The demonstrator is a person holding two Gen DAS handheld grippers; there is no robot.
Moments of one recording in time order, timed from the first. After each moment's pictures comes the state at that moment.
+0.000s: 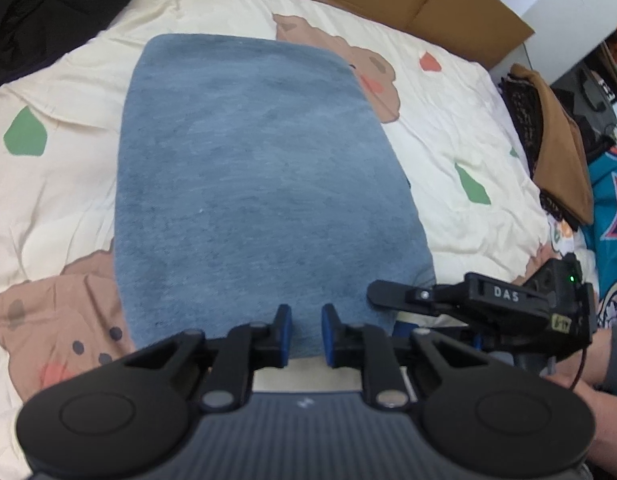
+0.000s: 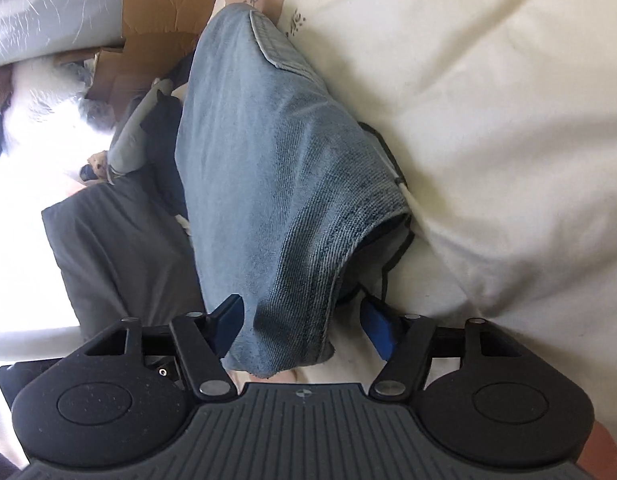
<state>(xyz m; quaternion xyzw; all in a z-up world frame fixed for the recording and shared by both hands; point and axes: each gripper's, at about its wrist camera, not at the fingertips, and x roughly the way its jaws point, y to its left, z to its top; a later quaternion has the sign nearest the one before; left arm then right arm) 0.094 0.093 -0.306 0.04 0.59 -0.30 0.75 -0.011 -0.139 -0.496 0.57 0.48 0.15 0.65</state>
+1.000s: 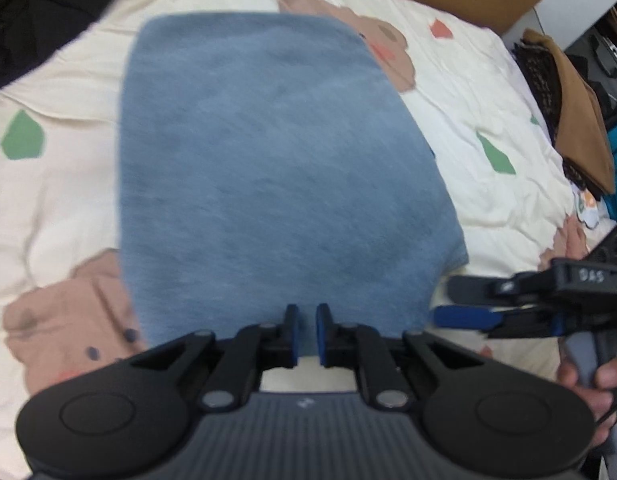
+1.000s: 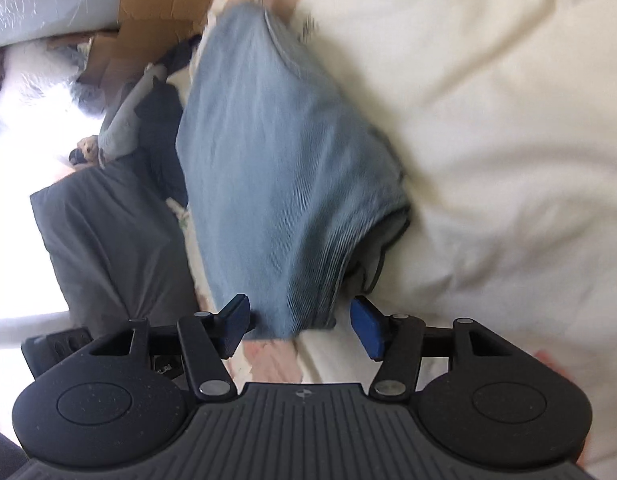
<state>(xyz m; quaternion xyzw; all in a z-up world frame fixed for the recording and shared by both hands) 0.105 0.098 -0.312 0.09 0.60 -0.28 0.74 -0.018 -0.162 -0.448 0.53 0.52 0.13 0.66</state>
